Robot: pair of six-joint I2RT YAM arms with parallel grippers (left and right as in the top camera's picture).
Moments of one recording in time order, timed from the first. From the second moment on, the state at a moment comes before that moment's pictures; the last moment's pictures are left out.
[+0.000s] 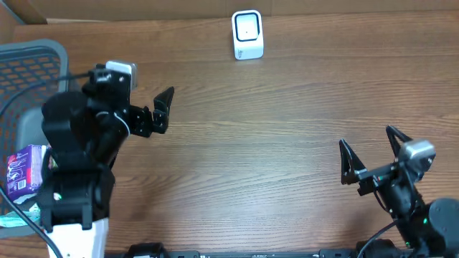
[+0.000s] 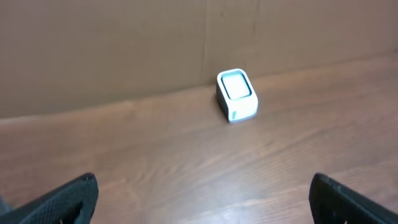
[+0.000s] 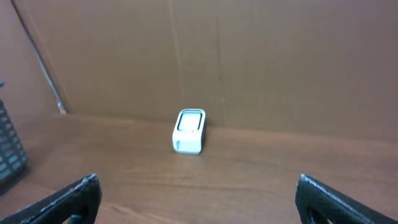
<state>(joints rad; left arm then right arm) 0.06 1.01 1.26 -0.68 0.30 0.10 0.08 0.33 0.64 -0.38 -0.25 0.10</state>
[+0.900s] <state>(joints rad) 0.06 1.41 1.68 -1.20 0.38 0.12 0.08 1.00 1.22 -0.95 -0.37 0.10</state>
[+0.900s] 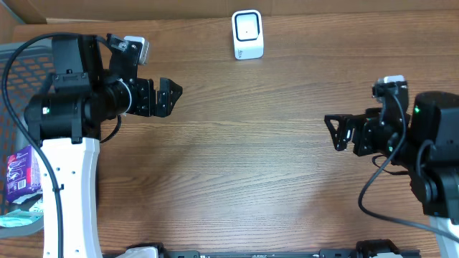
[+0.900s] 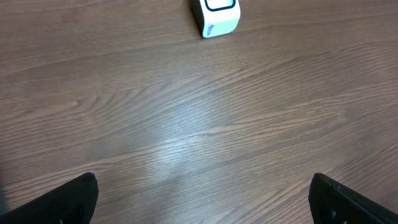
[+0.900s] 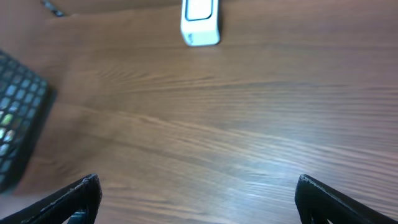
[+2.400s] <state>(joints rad) 0.82 1.77 1.94 -1.45 0.00 -0.39 0.08 1.07 1.22 -0.99 -0.47 0.10</state>
